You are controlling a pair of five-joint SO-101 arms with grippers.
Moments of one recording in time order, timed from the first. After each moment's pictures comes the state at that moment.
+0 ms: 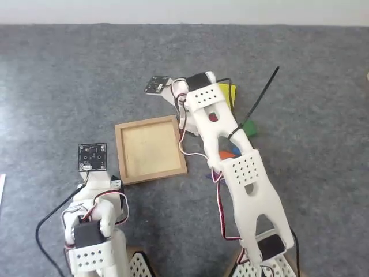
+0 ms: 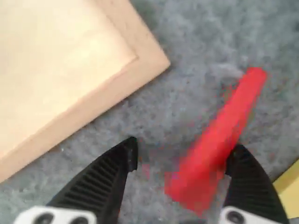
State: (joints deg) left arm -17.8 -103.0 97.1 72.0 -1.5; right arm -27.7 64.5 -62.1 94.2 41.9
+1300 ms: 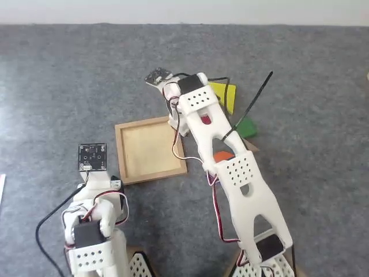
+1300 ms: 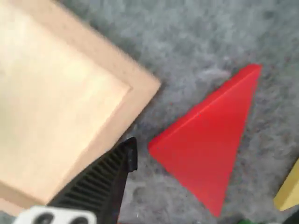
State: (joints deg) left arm -17.8 -103.0 97.1 72.0 -1.5; right arm -31.0 65.2 -67.3 94.9 21.4
